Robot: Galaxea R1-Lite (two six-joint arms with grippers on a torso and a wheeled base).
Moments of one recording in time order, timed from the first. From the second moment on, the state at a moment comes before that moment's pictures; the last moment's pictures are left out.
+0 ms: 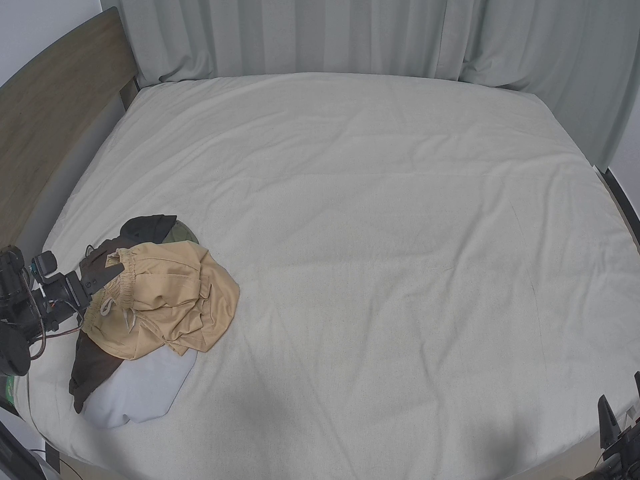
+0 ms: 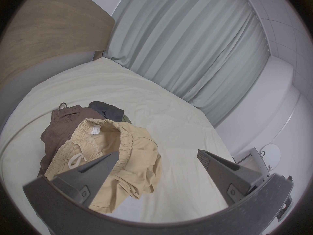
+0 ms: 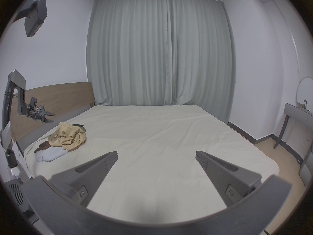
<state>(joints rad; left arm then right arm) 0.37 1.75 -0.41 -1.06 -0.78 -0.31 -0.01 0.02 -0.02 0.00 0.00 -0.01</state>
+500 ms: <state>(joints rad) 0.38 1.88 -0.51 -1.06 -0.75 -0.30 -0.01 0.02 -0.02 0.00 0.00 -0.01</state>
